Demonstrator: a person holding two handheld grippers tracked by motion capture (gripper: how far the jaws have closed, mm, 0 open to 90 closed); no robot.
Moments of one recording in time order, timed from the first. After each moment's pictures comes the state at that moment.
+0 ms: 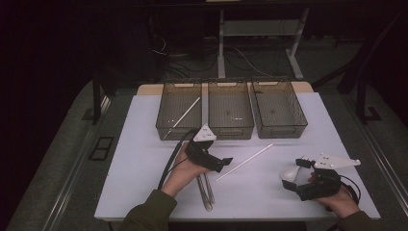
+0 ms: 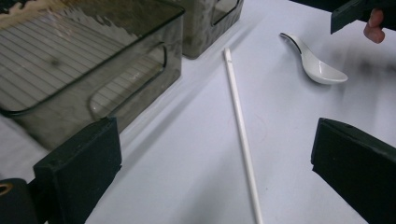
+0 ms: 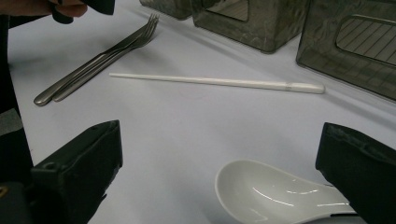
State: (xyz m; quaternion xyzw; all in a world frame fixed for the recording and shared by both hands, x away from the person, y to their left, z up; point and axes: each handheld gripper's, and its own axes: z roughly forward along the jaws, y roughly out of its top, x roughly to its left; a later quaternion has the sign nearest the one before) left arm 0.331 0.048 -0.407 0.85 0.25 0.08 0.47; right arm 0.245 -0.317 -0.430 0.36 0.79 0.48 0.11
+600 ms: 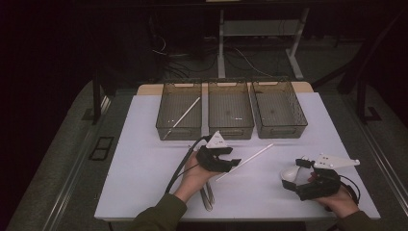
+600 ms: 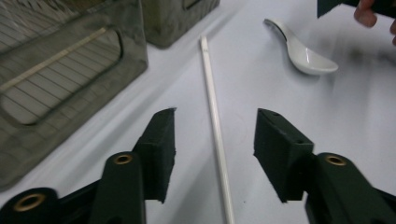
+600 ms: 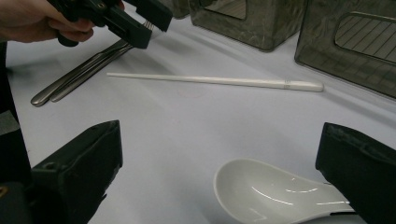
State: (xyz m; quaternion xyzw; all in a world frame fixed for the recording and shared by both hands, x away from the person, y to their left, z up) left arm 0.324 0.021 -0.427 0.86 0.23 0.06 0.45; right arm 0.245 -0.317 -0.431 0.36 0.79 0.48 0.11
